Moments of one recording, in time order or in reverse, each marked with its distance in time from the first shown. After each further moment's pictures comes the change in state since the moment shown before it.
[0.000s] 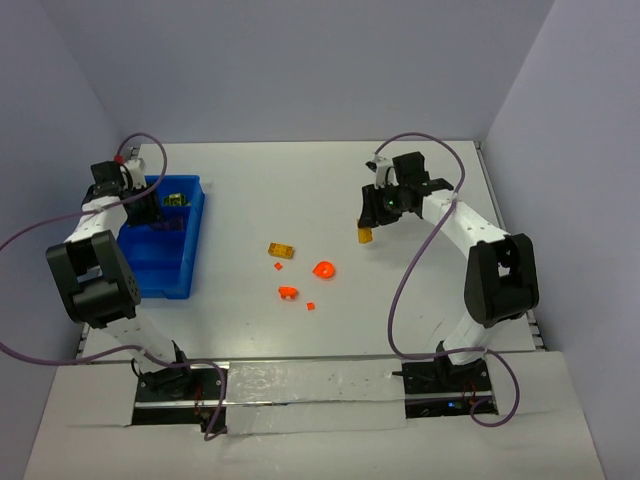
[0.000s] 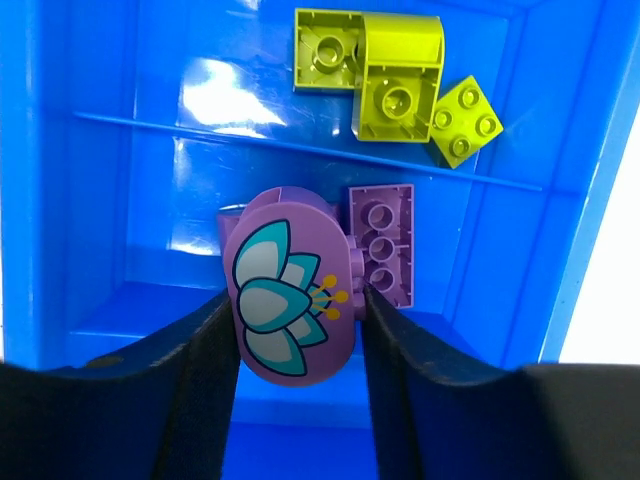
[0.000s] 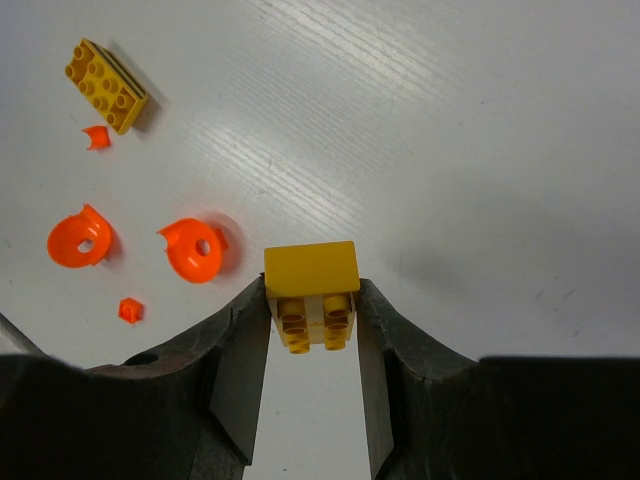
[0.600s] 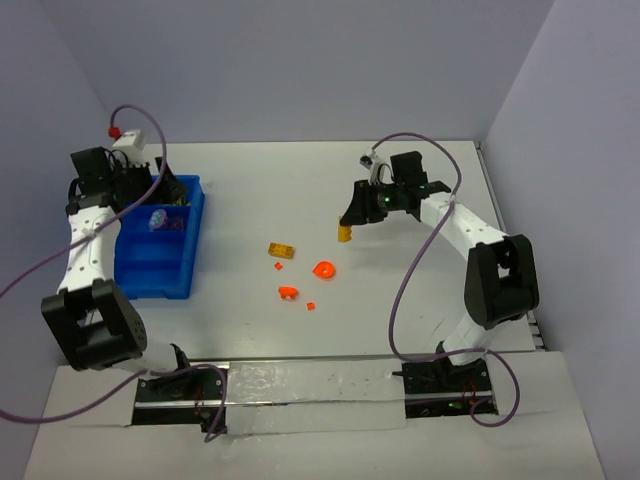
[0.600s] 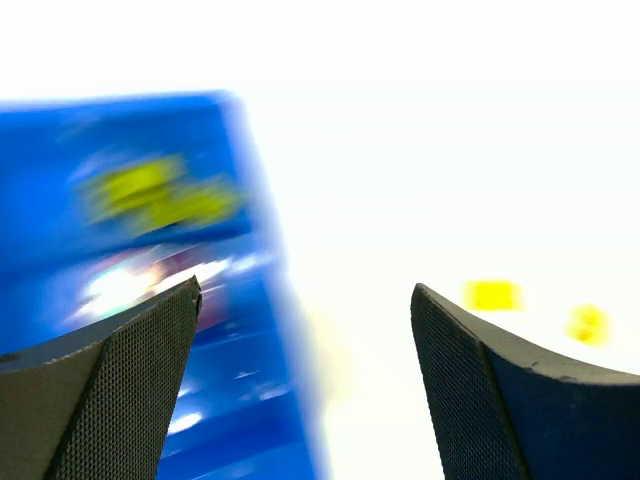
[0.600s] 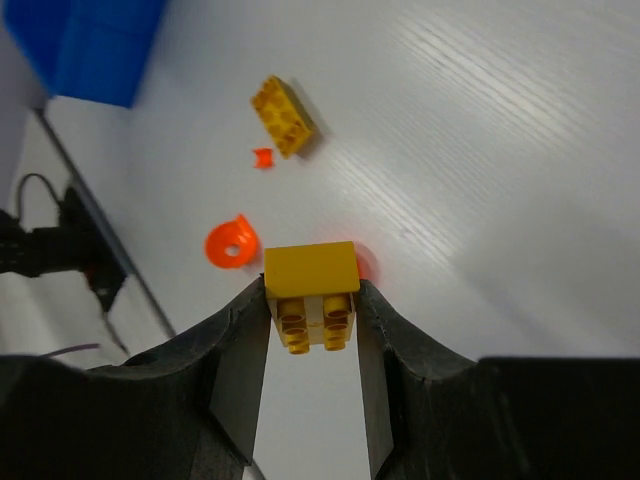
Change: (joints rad) left arm -0.025 -0.278 0.000 0.000 0.406 -0.007; right arm 0.019 -0.008 -0.022 0.121 -0.270 0.146
